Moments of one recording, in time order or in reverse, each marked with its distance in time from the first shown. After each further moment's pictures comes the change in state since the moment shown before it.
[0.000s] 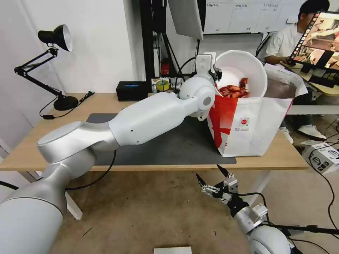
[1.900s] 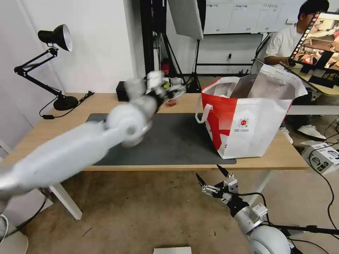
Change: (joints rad) left arm 0.537 0.753 -0.340 -0.591 0.061 -0.229 0.293; right arm 0.000 0.000 0.000 0.000 0.000 0.000 0.000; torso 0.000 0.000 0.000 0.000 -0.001
